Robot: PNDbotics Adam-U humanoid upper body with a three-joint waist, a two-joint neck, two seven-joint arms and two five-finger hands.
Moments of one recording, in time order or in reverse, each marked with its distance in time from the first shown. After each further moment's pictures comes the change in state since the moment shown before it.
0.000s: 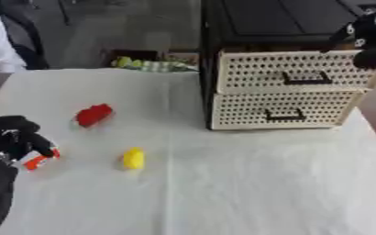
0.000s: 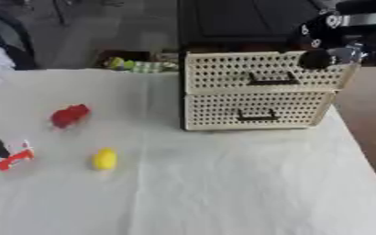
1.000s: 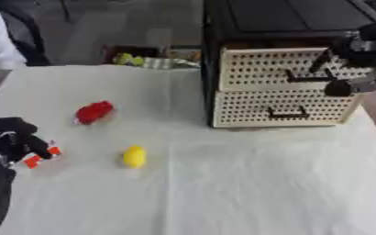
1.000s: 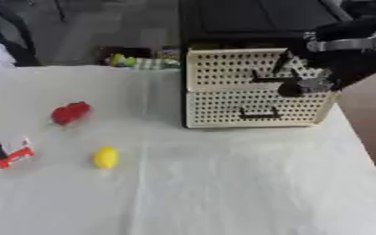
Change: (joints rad) left arm -0.001 -0.011 -0.001 0.000 -0.006 0.012 -0.005; right arm -0.006 0.049 0.040 0.063 0.177 -0.006 -0.032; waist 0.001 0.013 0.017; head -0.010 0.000
